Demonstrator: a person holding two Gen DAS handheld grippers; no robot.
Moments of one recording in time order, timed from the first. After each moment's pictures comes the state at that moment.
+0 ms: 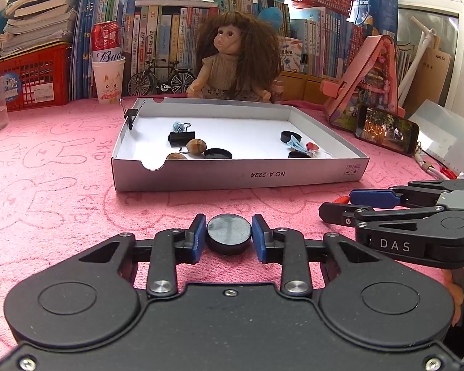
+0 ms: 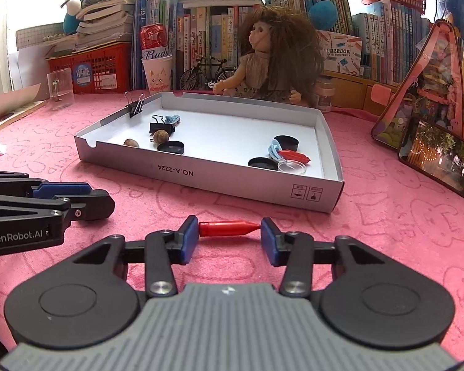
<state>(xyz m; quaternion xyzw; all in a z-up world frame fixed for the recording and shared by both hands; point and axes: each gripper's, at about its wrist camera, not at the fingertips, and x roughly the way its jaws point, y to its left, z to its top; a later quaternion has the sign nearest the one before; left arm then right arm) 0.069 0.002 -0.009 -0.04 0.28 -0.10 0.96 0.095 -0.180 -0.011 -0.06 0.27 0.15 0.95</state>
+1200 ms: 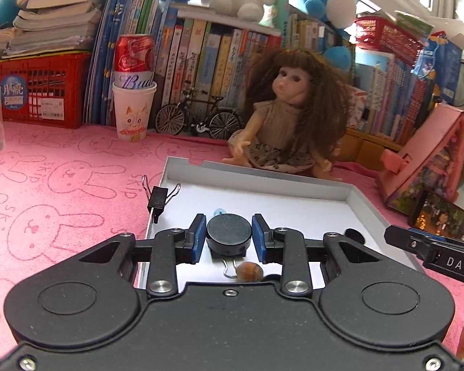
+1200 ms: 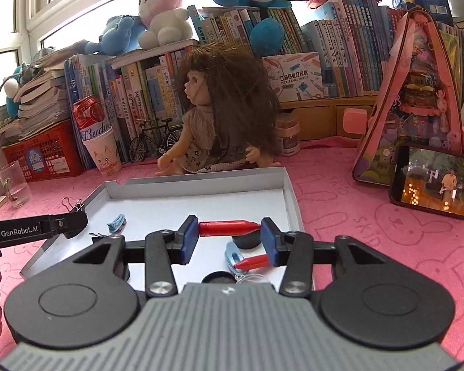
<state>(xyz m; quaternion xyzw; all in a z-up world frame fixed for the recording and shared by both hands) 0.224 0.044 0.027 -0.10 0.26 -0.04 0.96 0.205 -0.206 0.025 0.06 0.24 0.10 0.97</state>
